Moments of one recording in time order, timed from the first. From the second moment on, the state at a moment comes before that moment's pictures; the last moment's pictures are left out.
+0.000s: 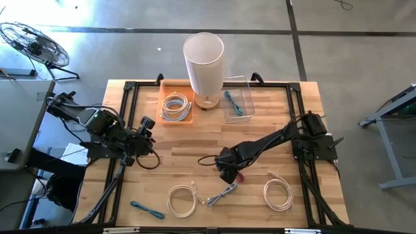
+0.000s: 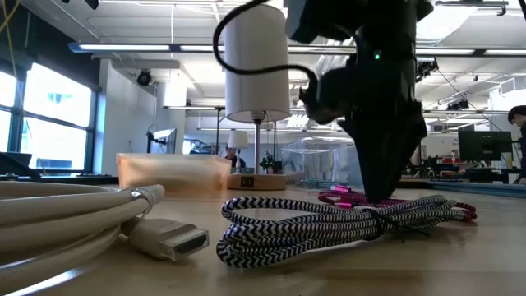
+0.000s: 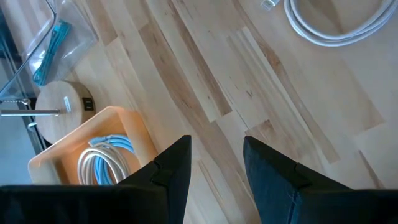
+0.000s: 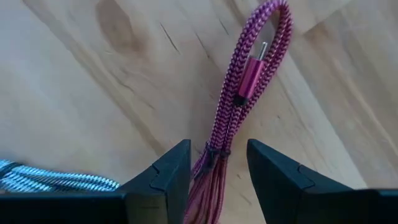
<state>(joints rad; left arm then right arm) -0.47 1.07 1.29 -1.33 -0.30 0.15 0.27 1.94 1.26 -0.74 -0.03 0.91</state>
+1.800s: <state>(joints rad) -0.47 1.10 1.29 -1.30 -0.87 0.08 -0.36 1.31 1.26 -0.74 0.04 0.42</state>
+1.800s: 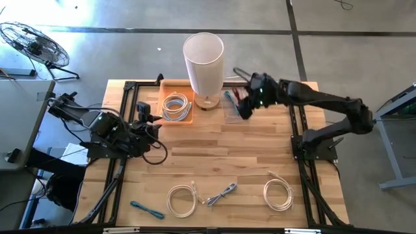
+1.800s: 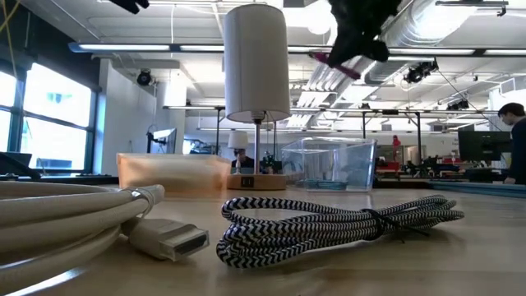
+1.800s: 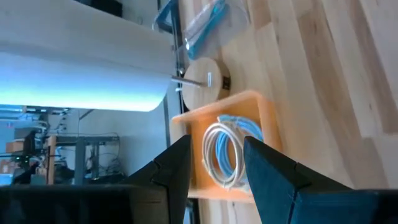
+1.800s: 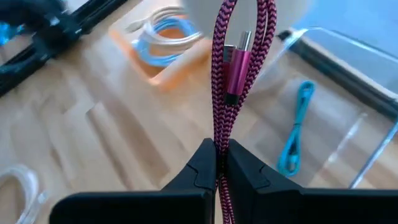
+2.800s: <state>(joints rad) -0.47 1.10 1.29 -1.48 -0.87 0.07 -0.63 1.56 1.26 -0.62 -0.13 0.30</state>
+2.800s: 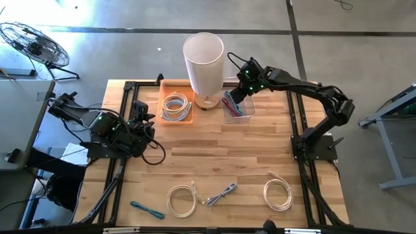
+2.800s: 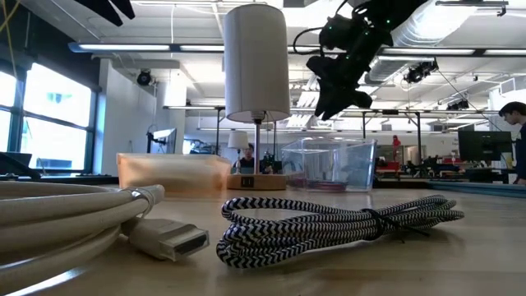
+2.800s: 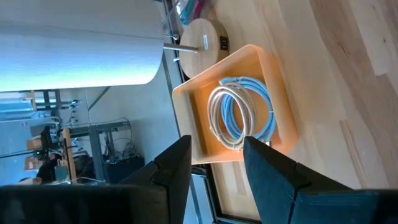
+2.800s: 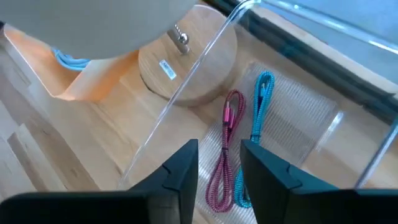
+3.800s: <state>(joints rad) -0.47 1.10 1.29 -1.25 -0.14 -0.28 -0.29 1.35 1.26 -0.59 -0.23 0.12</state>
